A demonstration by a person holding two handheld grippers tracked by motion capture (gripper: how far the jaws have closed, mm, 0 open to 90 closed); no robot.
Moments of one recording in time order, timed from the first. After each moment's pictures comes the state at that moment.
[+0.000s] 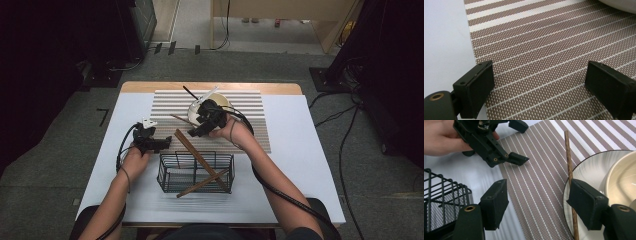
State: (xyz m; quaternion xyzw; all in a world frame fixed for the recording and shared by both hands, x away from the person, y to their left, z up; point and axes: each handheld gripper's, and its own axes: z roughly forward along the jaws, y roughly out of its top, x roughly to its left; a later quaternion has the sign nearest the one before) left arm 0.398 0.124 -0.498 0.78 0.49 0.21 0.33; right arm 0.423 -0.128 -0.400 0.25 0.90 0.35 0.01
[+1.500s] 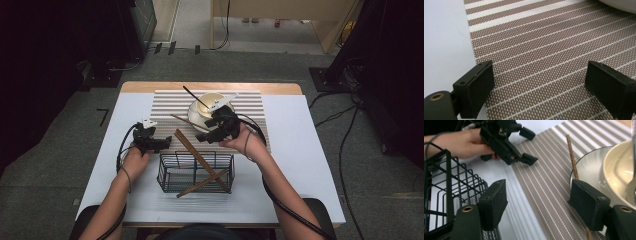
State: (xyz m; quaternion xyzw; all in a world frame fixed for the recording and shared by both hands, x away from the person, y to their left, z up) left arm 0.398 0.125 -0.498 0.78 0.49 0.21 0.33; right arm 0.387 -0.164 -0.389 0.27 0.87 0.41 0.01
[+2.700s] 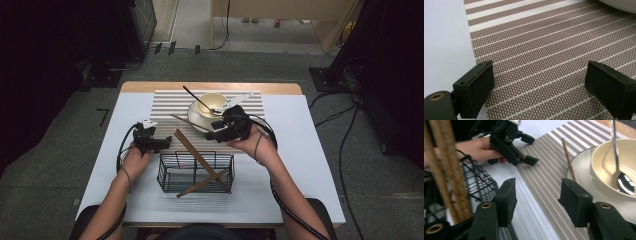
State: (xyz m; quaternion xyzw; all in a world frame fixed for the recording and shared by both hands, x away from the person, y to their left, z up) left arm 0.398 0.124 -0.498 0.78 0.49 0.21 0.33; right arm 0.360 -0.187 -0.361 0.30 0.86 0.42 0.02
